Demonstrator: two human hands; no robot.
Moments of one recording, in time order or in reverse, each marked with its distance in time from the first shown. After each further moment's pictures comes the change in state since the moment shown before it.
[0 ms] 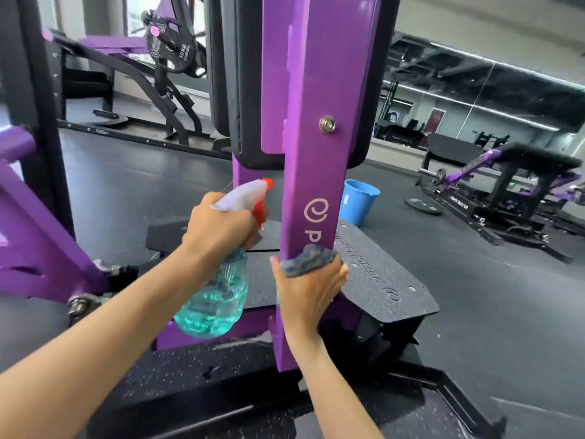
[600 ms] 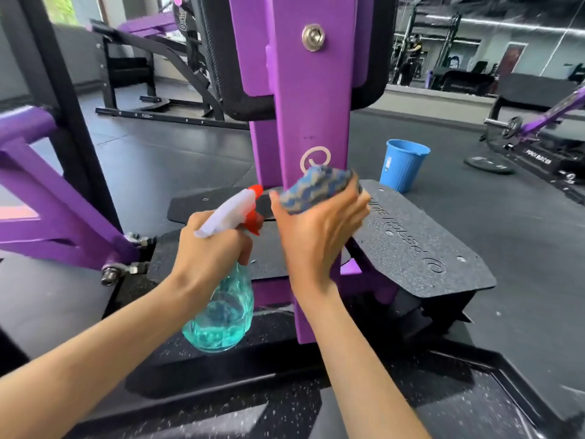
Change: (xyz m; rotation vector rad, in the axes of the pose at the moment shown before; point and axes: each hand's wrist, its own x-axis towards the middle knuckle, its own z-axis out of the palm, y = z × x) left_hand -0.027 -0.055 0.026 0.111 0.089 -0.034; right_hand 0.032 -0.018 0.001 0.104 0.068 -0.030
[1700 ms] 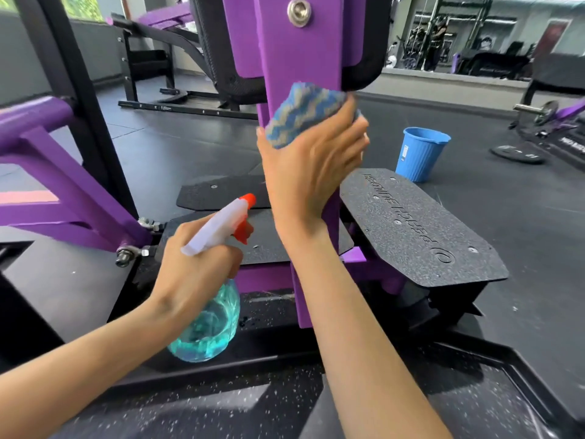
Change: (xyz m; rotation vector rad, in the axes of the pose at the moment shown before) left_hand -0.044 0.002 0.001 0.153 0.030 0.001; right_hand 0.040 -0.038 0.003 -0.024 0.088 -0.041
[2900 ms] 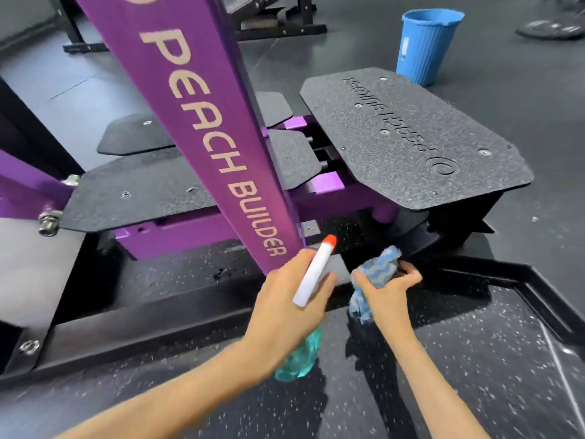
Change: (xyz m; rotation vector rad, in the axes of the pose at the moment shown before) left_hand -0.037 -0.094 0.192 0.256 -0.312 0.094; right_hand -0.170 0.336 -0.099 0.197 -0.729 0.863
